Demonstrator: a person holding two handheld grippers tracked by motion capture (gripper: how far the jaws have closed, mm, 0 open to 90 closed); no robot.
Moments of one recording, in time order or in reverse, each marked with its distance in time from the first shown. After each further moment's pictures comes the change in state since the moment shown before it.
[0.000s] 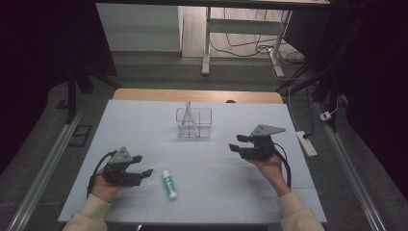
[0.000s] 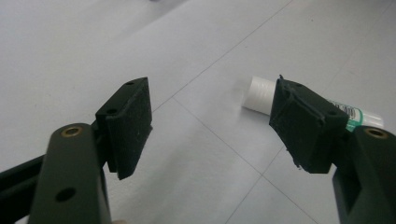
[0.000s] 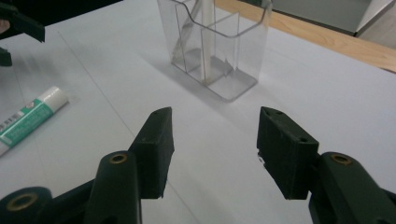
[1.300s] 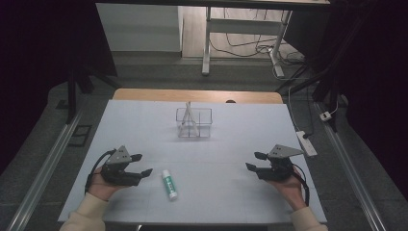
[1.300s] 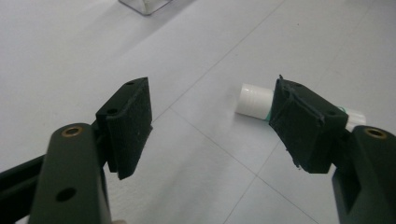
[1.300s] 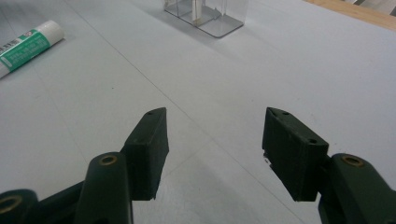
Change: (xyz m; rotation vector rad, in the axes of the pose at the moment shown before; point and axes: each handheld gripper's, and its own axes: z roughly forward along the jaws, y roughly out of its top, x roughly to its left) left arm -0.004 0.008 -0.009 -0.003 -0.012 0.085; right arm 0.006 -0.054 -0.049 0.056 -0.060 -0.040
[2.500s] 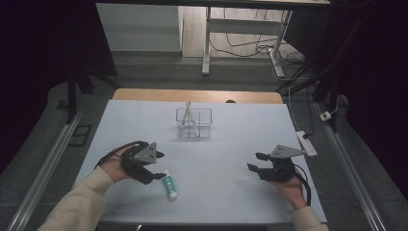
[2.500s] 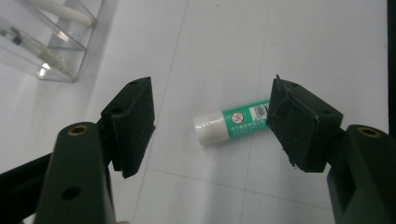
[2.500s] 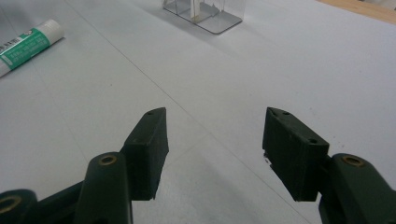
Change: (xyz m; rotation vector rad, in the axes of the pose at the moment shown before) left arm -0.019 0.076 0.017 0.228 -0.209 0.518; right arm -0.004 -0.005 -0.001 -0.008 0.011 0.018
